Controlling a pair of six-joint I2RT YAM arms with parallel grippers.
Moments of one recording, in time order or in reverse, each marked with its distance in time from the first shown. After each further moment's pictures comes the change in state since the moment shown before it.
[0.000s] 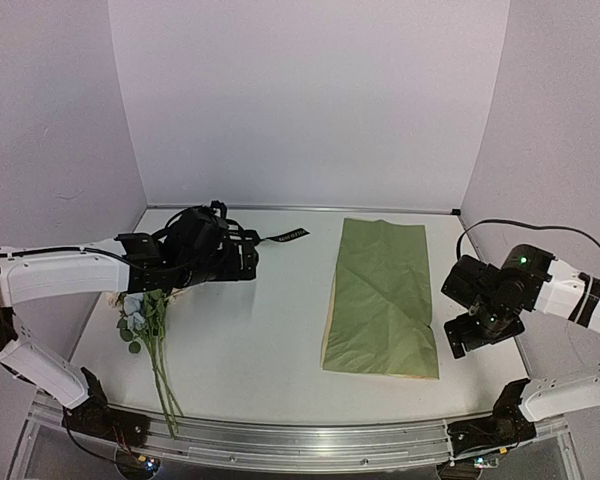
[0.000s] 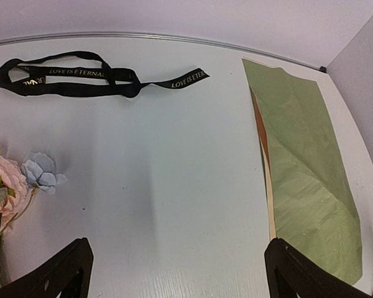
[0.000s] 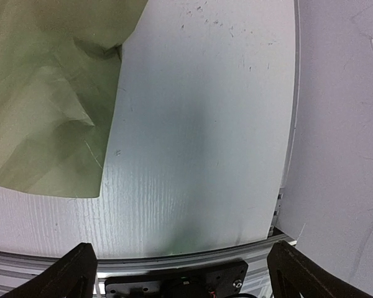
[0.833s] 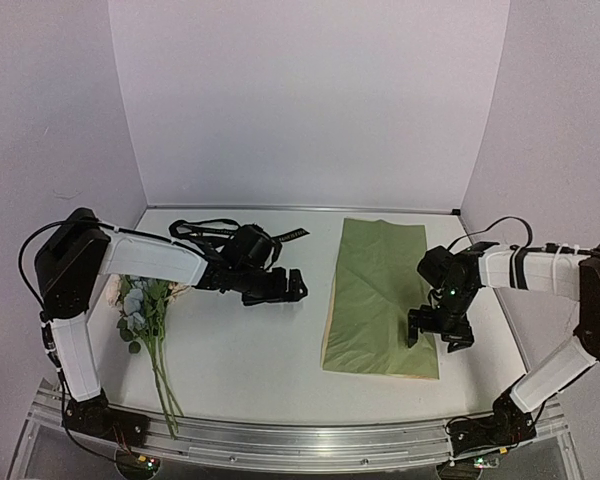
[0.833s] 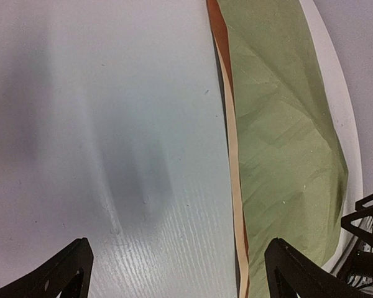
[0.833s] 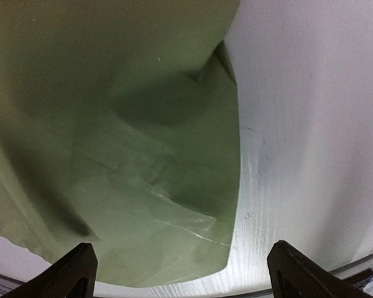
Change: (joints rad) left arm 0.054 0.483 0.182 0.162 0.503 -0.062; right arm -0.273 0.413 -0.020 0.425 -0.456 0.066
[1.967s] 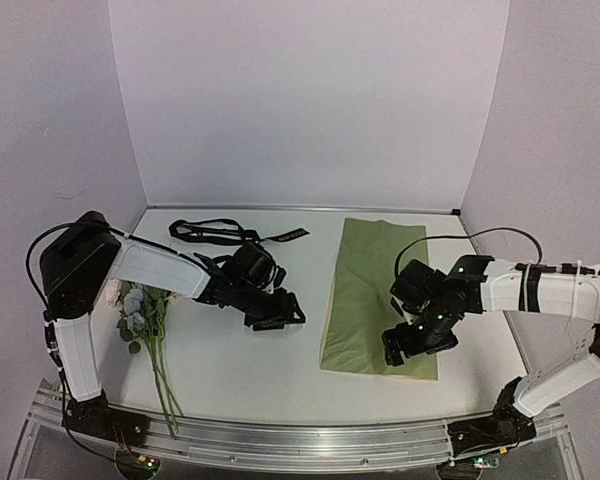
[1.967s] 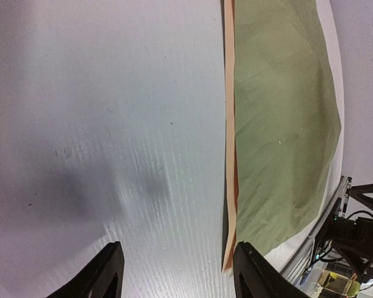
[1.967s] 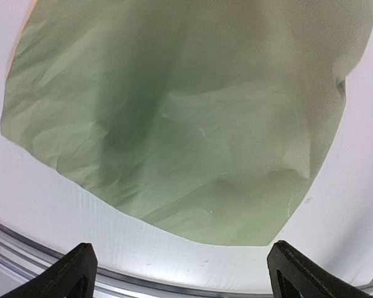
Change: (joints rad) left arm -0.023 0.029 -0.082 0.032 0.222 -0.120; right arm 0.355 -0.122 0.001 0.016 0.095 -0.091
